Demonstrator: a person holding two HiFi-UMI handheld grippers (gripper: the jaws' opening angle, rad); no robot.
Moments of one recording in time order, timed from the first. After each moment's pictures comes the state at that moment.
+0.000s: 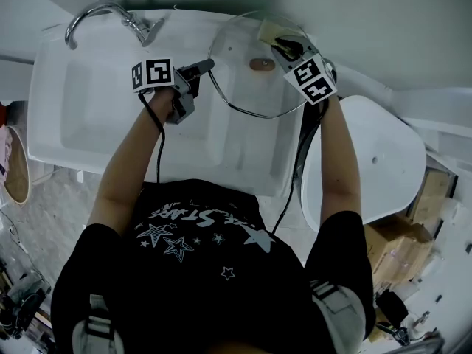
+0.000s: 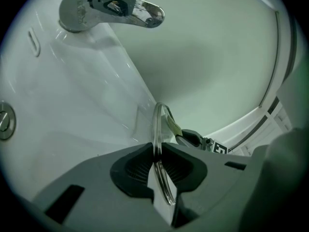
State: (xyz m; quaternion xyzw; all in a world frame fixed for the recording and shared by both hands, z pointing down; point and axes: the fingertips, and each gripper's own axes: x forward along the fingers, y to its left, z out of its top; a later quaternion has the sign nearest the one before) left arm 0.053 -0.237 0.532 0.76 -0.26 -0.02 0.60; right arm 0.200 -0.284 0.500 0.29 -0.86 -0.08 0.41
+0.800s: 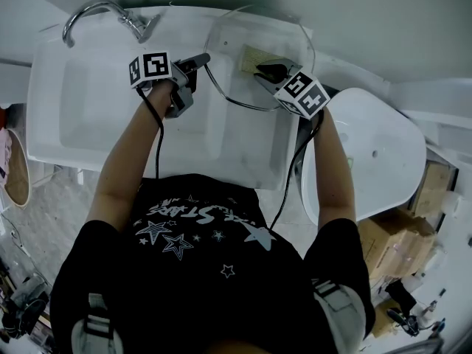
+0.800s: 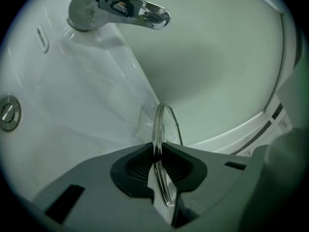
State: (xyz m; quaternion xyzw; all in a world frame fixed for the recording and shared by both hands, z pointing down) left arm 0.049 -0.236 0.537 0.74 -0.28 -0.02 0.62; right arm 0.168 -0.187 0.528 0.20 -0.89 0.08 0.39
